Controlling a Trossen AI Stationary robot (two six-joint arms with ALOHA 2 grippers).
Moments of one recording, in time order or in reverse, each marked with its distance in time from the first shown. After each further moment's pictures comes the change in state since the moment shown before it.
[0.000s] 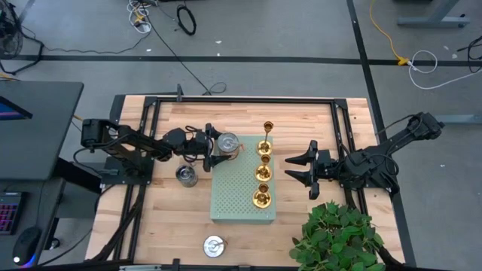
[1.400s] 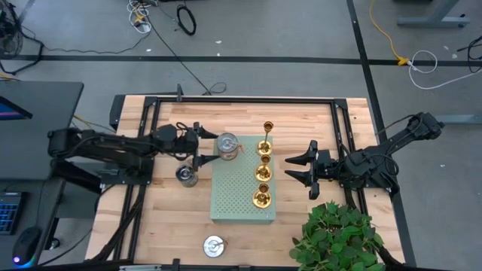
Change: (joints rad) left arm -0.002 -0.458 0.000 -0.669 -0.037 0.033; right arm 0.000 0.000 0.000 0.000 0.000 0.000
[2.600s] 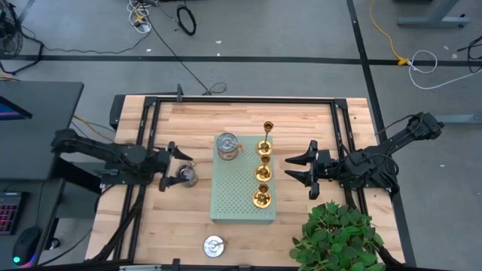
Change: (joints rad) left arm -0.439 -0.778 -0.199 -0.641 -0.293 -0.101; right arm 0.000 0.000 0.000 0.000 0.000 0.000
